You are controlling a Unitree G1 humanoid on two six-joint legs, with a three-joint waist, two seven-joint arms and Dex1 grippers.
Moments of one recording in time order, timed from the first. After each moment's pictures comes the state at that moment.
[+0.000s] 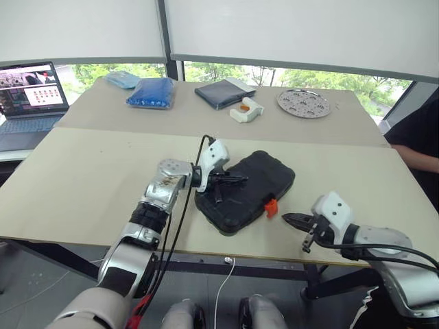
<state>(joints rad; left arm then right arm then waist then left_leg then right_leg) -0.89 0.24 -0.20 0.57 -0.06 0.15 -1.14 -0.02 -0.72 -0.05 -0.50 0.30 0.58 0.73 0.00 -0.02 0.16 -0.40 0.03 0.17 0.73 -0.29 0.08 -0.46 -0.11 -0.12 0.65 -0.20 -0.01</state>
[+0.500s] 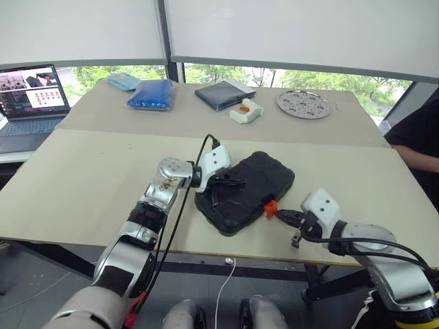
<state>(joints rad) -0.89 0.26 -0.24 0.60 -0.04 0.06 -1.16 -0.09 -0.69 0.00 -0.47 0.28 0.59 0.68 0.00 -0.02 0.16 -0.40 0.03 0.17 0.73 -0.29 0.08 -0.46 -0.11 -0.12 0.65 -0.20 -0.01</state>
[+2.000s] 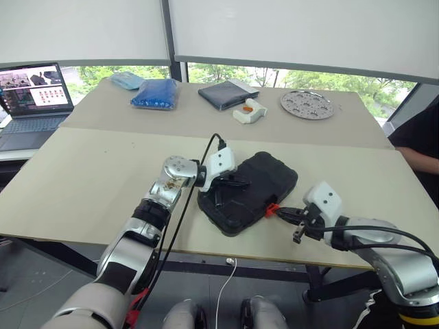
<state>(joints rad) -0.93 0.25 -0.27 0.66 -0.03 -0.05 -1.16 -0.09 -0.73 -0.06 -0.52 0.40 0.75 0.67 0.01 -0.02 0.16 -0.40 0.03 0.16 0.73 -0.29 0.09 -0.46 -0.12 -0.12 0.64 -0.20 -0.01</state>
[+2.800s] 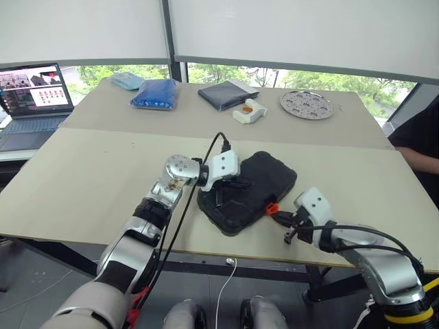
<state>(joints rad) -0.94 0.26 -0.31 0.68 0.02 -0.19 -1.16 -0.14 -0.64 0.04 -0.44 0.33 0.74 0.61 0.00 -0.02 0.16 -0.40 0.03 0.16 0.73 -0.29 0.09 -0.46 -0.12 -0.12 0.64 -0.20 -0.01</state>
